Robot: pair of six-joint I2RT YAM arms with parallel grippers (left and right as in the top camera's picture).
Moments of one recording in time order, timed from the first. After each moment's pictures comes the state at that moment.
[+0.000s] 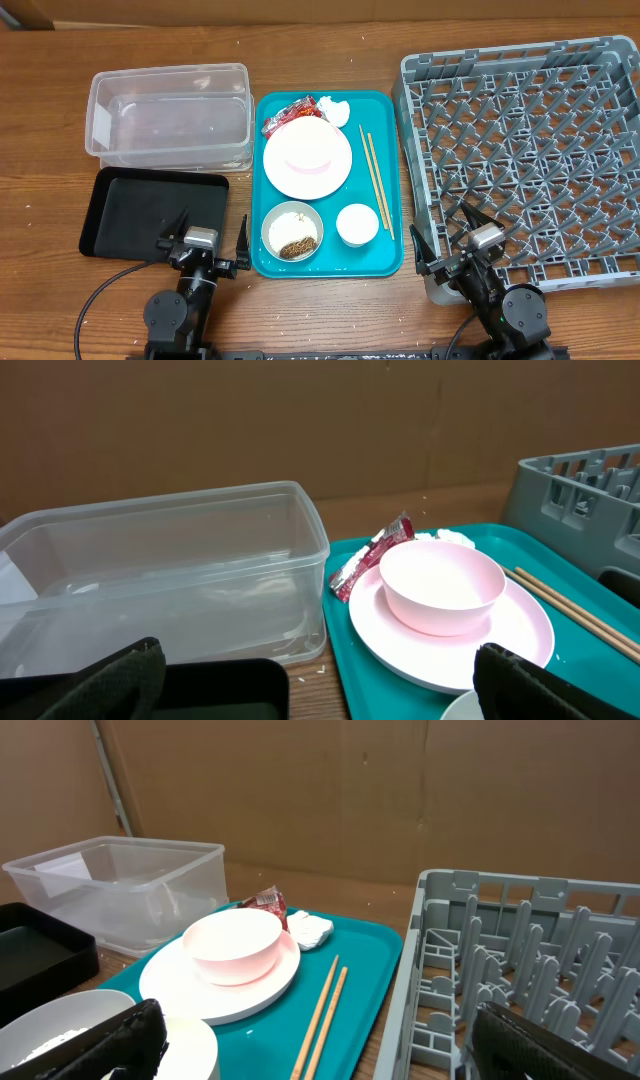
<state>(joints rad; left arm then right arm) -0.04 0.02 0.01 -0.07 0.12 0.03 0.39 0.01 0.02 -0.03 -0.04 0.04</state>
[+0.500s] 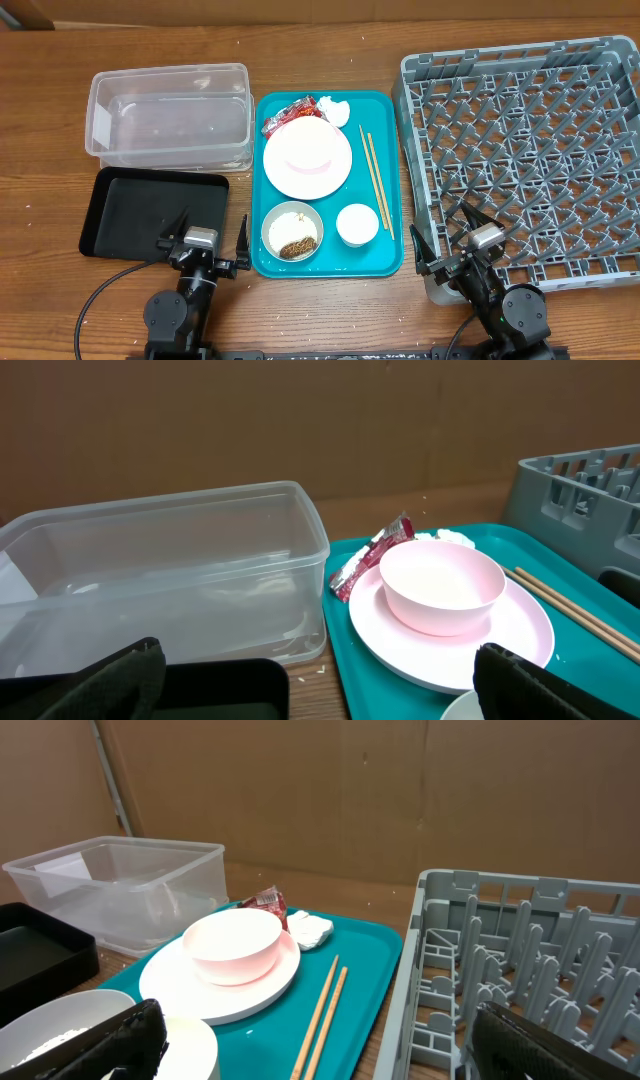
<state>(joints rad) -0.04 0.02 0.01 -0.07 0.12 0.03 0.39 0.01 0.02 -0.03 -0.05 0.04</state>
